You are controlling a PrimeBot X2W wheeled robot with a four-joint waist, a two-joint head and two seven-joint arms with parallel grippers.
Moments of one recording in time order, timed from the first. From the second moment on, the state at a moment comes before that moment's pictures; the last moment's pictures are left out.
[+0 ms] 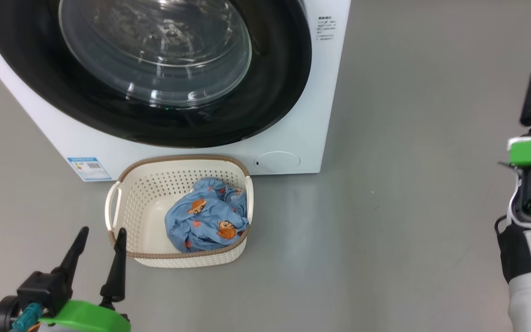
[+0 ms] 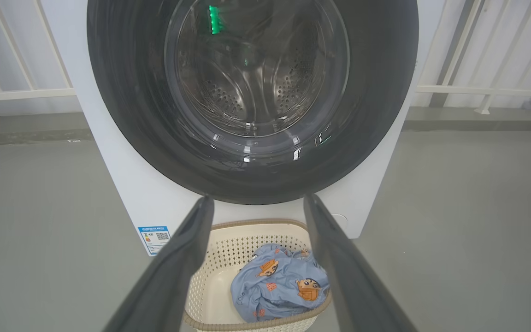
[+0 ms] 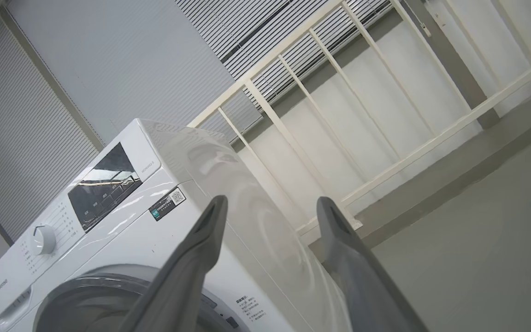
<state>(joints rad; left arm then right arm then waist) -0.10 0.13 -0.02 0.23 -0.22 -0.13 -0.26 -0.60 -0.12 -0.24 0.33 0.72 0.13 -0.23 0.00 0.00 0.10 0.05</state>
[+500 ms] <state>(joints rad) -0.13 0.12 -0.02 0.23 -0.22 -0.13 -0.26 -0.70 -0.08 -0.38 0.49 1.01 0.13 -0.07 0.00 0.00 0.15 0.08</state>
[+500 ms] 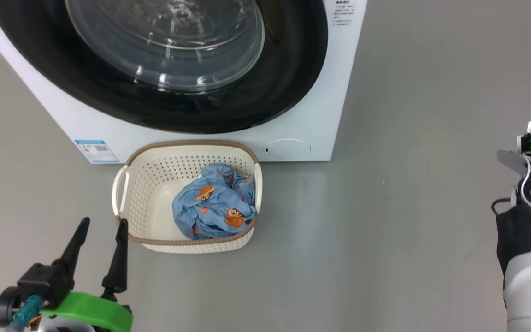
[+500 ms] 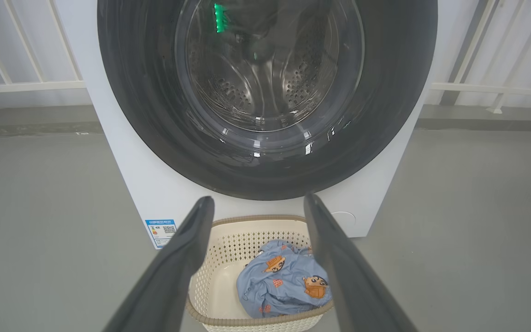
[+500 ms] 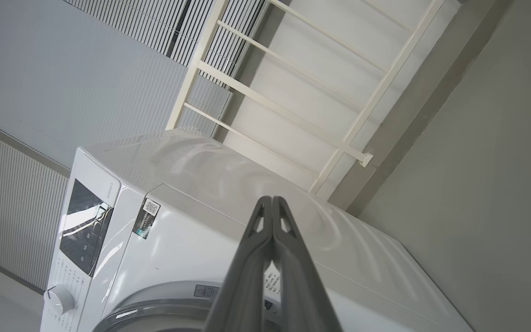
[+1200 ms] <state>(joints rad) -0.19 0.10 -0.03 0.22 -0.23 -0.13 -0.26 -1.06 -0.09 -0.58 0.80 1.00 0.13 0.26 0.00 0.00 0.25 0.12</state>
